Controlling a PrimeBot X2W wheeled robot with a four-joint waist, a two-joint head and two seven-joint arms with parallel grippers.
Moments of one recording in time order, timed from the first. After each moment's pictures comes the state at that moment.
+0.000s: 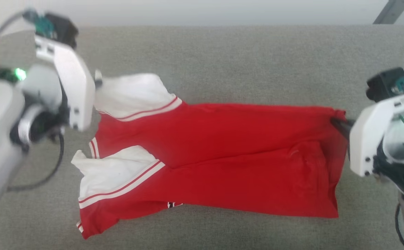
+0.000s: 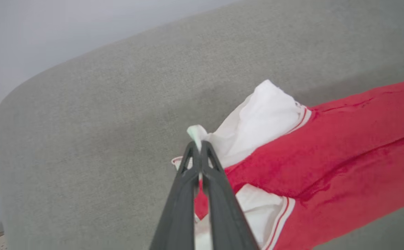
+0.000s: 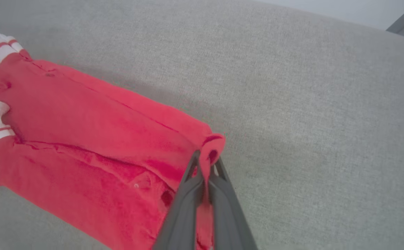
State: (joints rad) left arm -0.97 0.75 -0.78 0.20 -1.01 0.12 0.72; right arm -0.39 -0.29 0.03 -0.12 0.45 0.13 0.99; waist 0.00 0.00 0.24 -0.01
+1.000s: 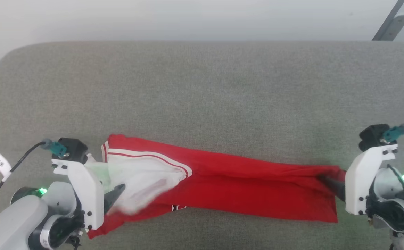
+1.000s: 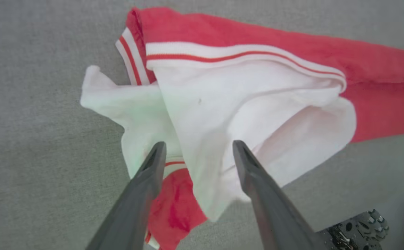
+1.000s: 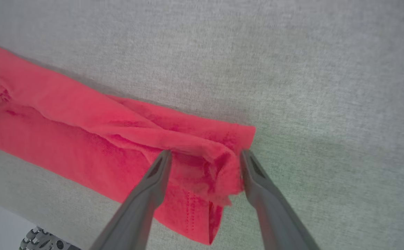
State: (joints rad) left arm -0.47 0.82 -0.78 0.03 -1.16 0.27 0.52; right arm -0.21 -0.25 -0.01 0.01 0.49 0.13 0.98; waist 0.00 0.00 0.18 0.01
